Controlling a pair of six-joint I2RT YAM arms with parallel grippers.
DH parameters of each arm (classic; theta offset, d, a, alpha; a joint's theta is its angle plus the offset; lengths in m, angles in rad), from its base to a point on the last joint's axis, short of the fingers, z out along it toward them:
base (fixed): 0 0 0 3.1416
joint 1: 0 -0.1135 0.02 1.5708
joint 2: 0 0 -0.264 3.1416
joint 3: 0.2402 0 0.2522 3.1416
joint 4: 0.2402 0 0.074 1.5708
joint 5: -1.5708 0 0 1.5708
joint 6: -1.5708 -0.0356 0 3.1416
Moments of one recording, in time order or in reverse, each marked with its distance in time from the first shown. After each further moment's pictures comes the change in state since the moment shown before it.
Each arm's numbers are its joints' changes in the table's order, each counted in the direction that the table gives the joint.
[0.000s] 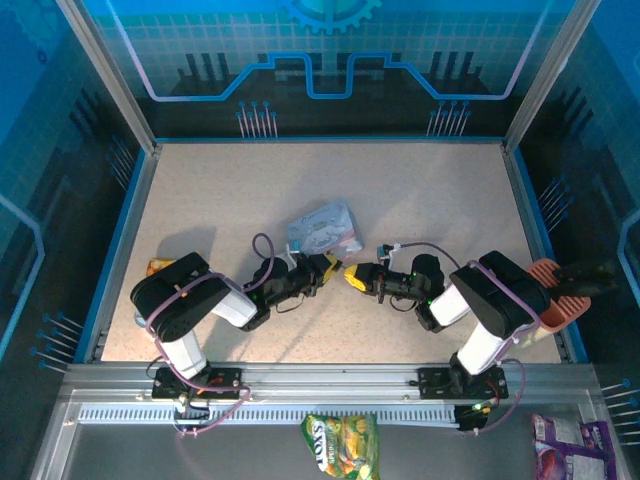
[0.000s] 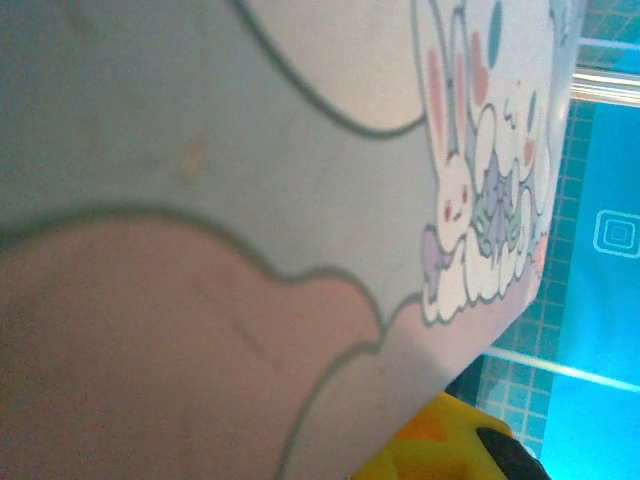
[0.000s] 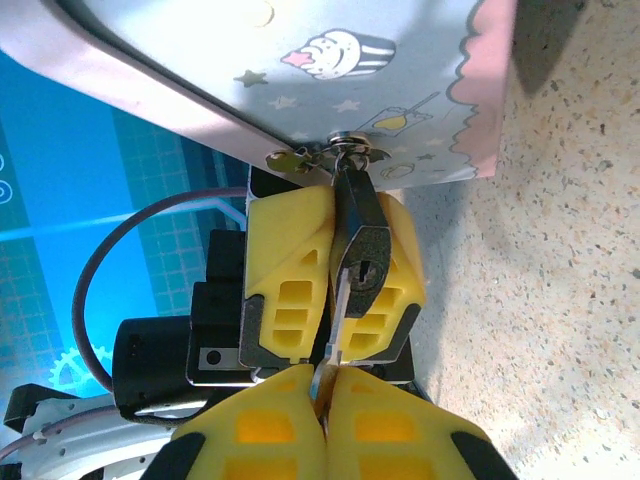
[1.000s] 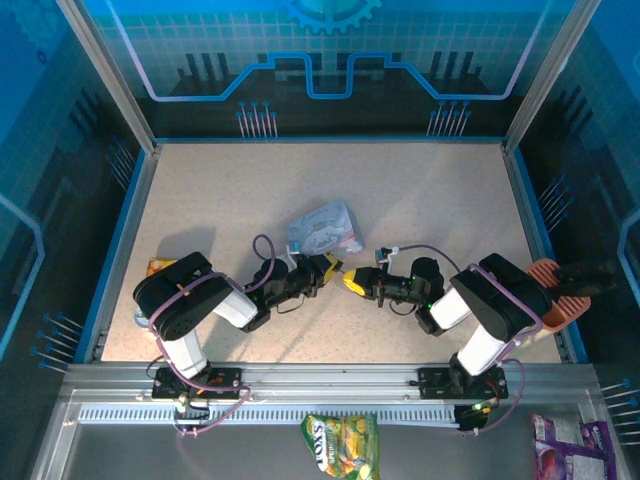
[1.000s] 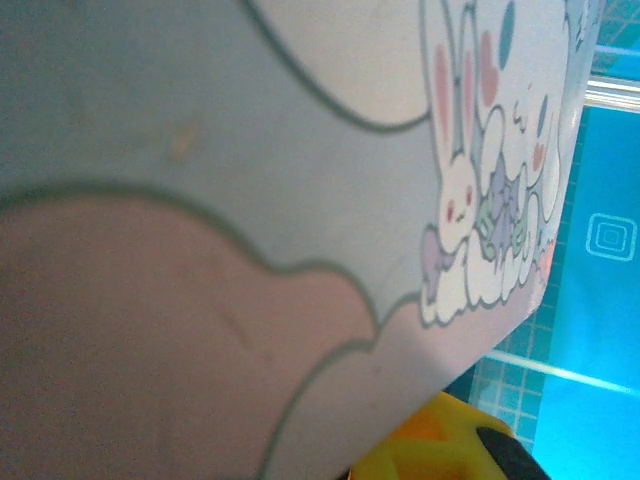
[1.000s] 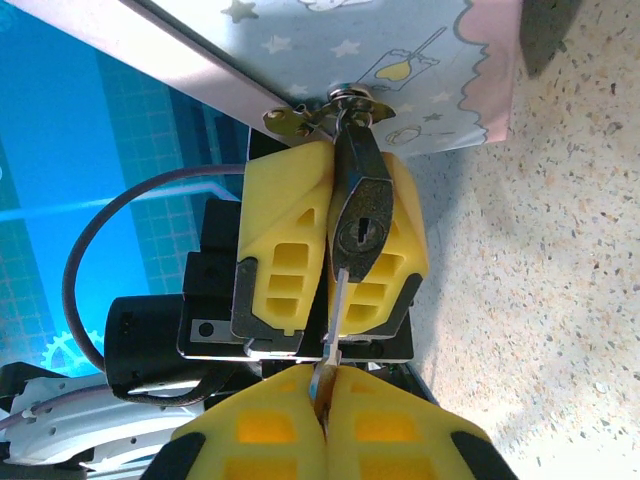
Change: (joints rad) left arm 0.005 0.005 -0.005 -0.018 0.007 0.017; right arm -0.028 -0.019 -0.023 -0.001 -0.003 0.015
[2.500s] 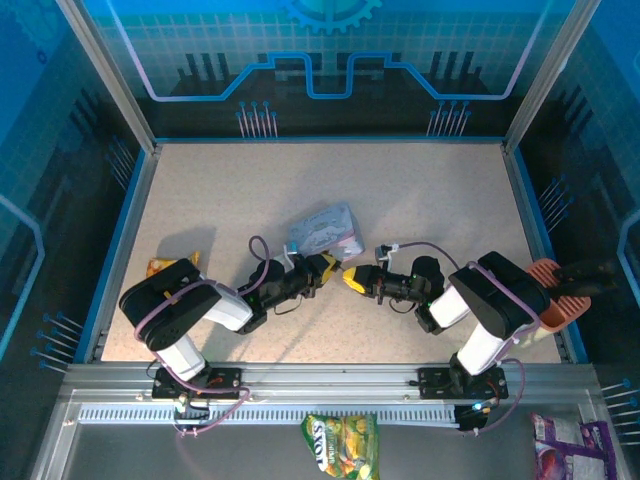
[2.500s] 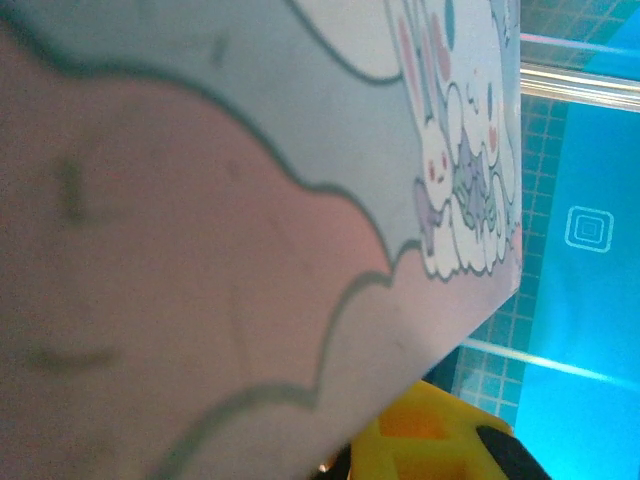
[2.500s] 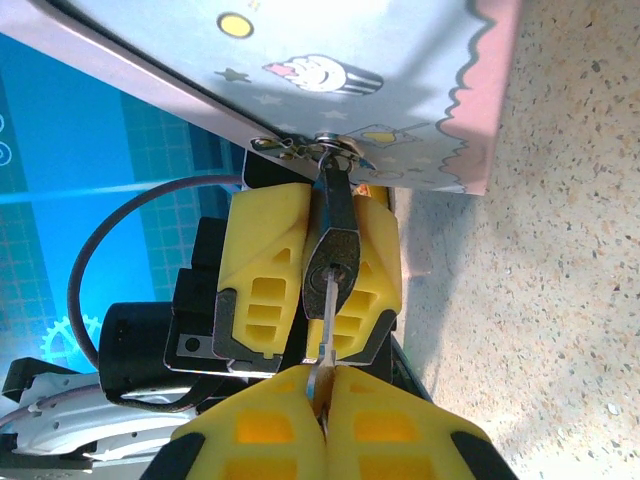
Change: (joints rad) left arm 0.012 -0.095 -0.027 0.046 0.009 0.016; right arm 0.011 0.018 0.012 -0.037 0.016 0.030
